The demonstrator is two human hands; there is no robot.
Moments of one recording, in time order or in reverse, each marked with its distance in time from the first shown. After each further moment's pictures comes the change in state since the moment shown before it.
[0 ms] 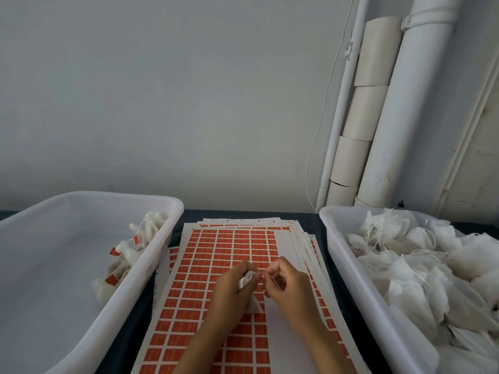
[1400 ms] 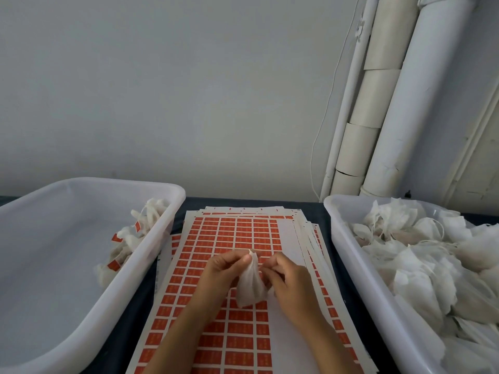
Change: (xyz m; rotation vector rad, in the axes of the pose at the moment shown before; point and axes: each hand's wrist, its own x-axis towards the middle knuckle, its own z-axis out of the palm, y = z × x) left_hand -0.005 0.009 -0.027 -0.482 -0.135 -0.166; right_hand -0.007 -0.012 -0.001 -0.027 -0.048 0.050
